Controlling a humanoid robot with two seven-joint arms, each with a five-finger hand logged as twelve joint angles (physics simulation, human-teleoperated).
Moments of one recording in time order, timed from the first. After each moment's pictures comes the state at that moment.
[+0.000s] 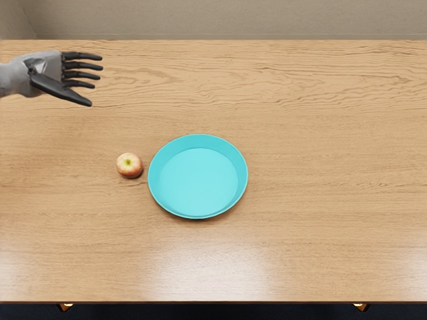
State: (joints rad) left arm -1.07 0.70 -0.43 -0.76 0.33 -0.61 0.10; right arm -0.01 0.00 0.11 0.04 -0.06 0.00 0.09
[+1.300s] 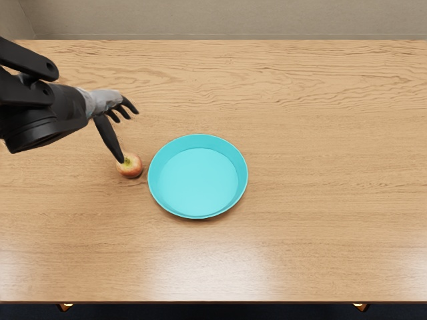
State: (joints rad) left arm -2.14 0.27 1.14 -1.62 -0.28 0.27 0.08; right arm -0.03 0.00 0.11 0.04 -0.06 0.00 0.09
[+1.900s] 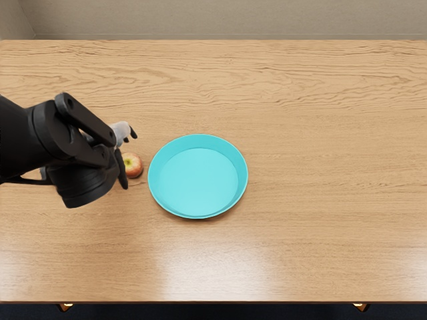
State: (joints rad) left arm -2.03 0.00 1.17 -1.67 -0.42 0.60 0.10; right arm -0.03 0.00 0.11 0.04 -0.06 0.00 0.09
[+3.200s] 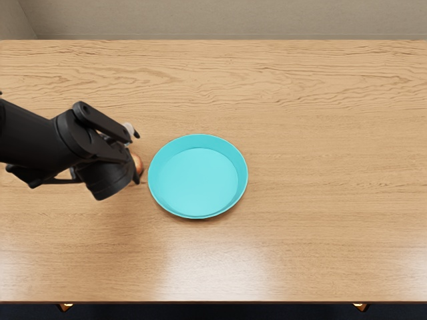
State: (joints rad) left arm -1.81 0.00 1.08 -1.40 -0.42 0.61 0.19; right arm -0.03 0.00 0.11 0.04 -0.06 0.00 0.09
